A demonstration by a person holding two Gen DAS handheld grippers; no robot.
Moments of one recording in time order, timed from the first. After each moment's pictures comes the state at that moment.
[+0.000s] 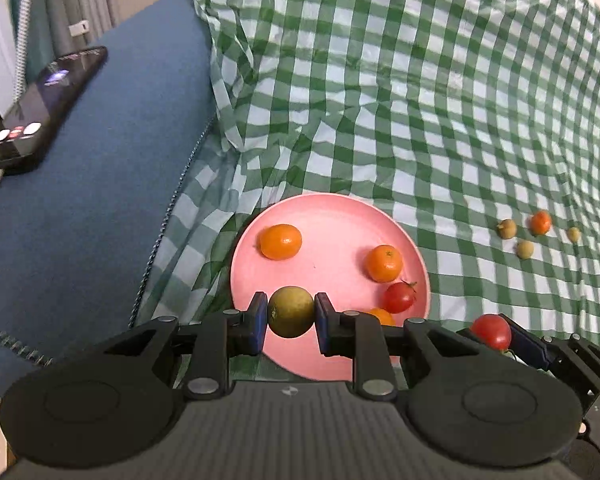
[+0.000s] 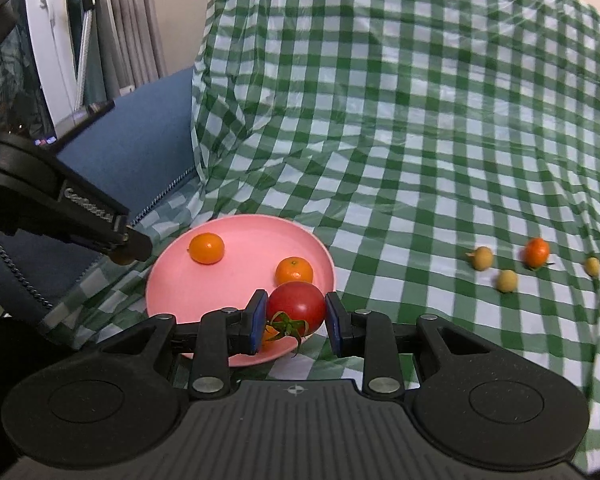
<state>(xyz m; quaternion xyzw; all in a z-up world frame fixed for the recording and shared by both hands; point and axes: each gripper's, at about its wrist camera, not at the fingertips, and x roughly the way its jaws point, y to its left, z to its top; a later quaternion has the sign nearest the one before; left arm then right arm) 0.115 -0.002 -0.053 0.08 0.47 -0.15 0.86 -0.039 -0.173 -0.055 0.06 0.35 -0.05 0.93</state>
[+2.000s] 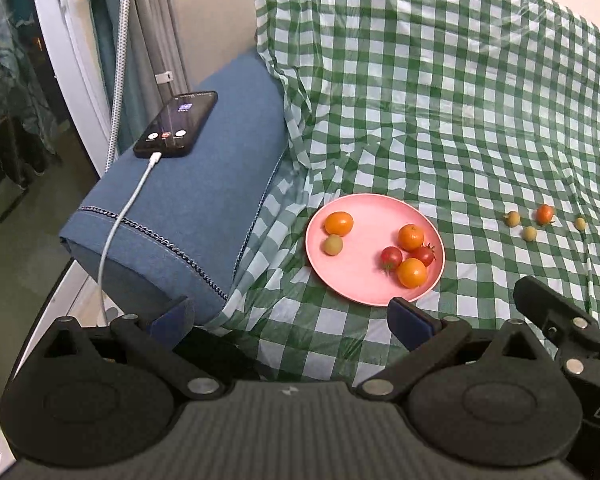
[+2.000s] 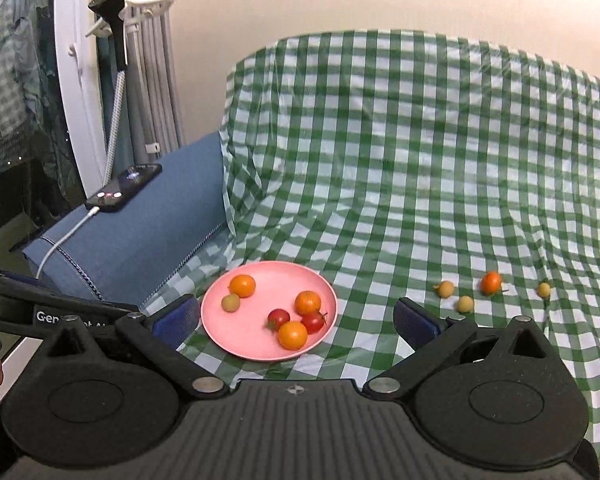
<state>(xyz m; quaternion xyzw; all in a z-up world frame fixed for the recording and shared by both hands) -0.043 0.052 0.015 0.10 0.38 -0.08 0.91 -0.146 -0.137 0.026 0.06 0.26 -0.06 0.96</state>
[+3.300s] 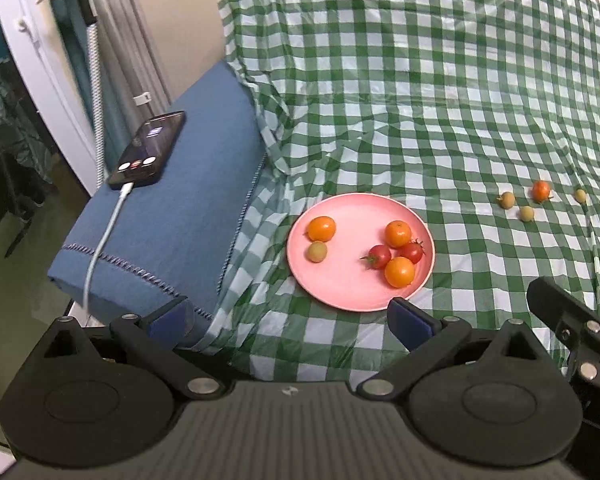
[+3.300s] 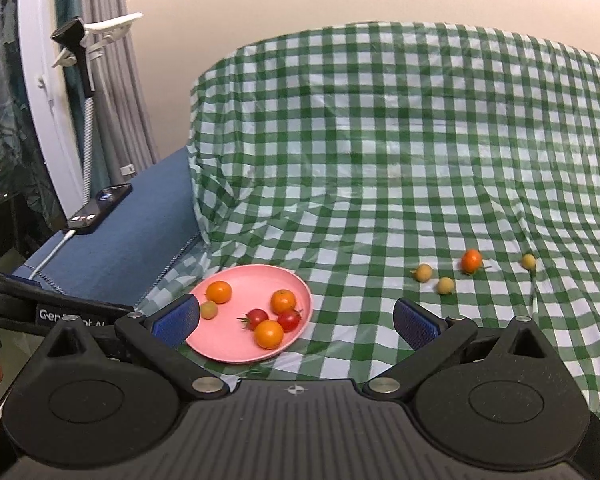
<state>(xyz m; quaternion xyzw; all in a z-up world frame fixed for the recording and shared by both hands) -0.028 0.010 0.009 0.16 0.38 -0.09 0.91 -0.159 -0.175 0.016 0.11 0.25 -0.09 0.96</state>
